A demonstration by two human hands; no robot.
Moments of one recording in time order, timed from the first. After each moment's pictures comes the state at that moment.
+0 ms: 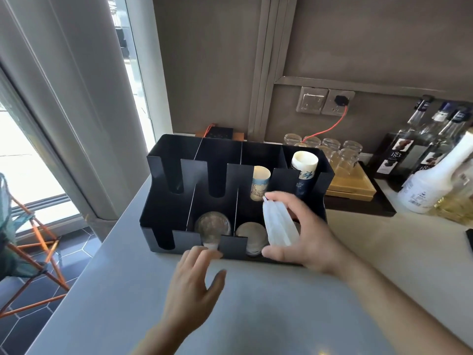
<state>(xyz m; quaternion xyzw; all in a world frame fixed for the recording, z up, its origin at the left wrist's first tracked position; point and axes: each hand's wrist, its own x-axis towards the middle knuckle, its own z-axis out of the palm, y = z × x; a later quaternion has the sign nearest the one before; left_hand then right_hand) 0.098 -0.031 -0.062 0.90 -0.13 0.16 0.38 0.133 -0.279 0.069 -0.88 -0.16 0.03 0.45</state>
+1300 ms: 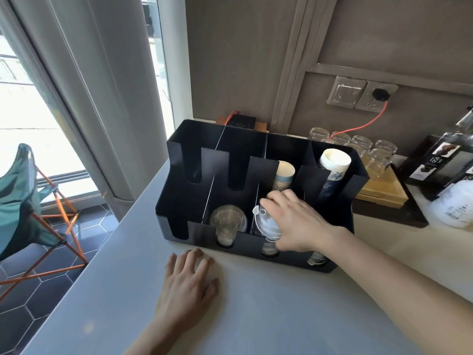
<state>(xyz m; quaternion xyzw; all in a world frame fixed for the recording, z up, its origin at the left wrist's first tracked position) 0.101 0.005 -0.115 0.99 -0.08 0.09 0.12 0.220 -0.244 0.028 -0.96 -0.29 0.05 -0.04</state>
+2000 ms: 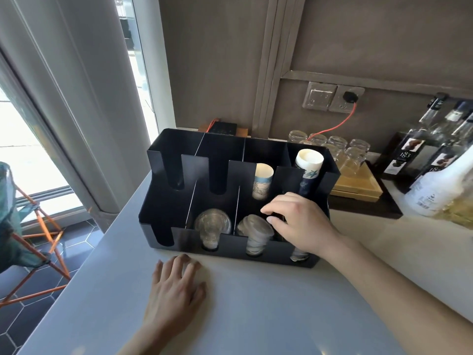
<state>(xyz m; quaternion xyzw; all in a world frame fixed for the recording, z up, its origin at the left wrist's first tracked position) 0.100 0.001 -0.115 0.99 -0.07 0.09 0.12 0.187 -0.278 0.048 -0.95 -0.26 -0.11 0.17</state>
